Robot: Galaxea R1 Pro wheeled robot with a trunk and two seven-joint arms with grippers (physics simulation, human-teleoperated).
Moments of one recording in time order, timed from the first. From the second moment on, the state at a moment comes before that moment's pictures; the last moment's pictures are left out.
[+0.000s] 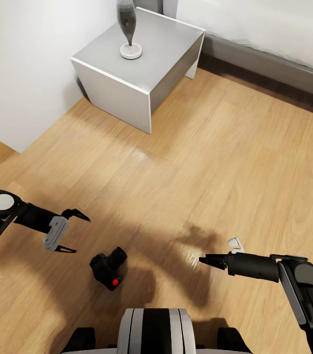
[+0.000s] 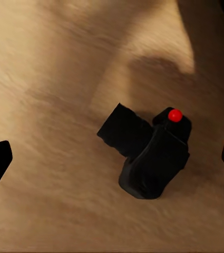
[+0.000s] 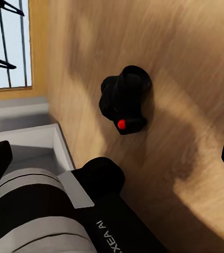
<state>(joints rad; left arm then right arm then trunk) -0.90 0.63 -0.33 -1.31 -0.17 -0.12 -1.56 -0.38 -0.23 -0.15 -1.52 -0.13 1.04 1.24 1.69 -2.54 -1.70</state>
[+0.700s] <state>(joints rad) -0.90 0.54 -0.53 -1.09 -0.20 -0.14 -1.53 -0.38 -0.22 -0.15 -1.52 -0.13 1.04 1.24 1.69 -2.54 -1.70</state>
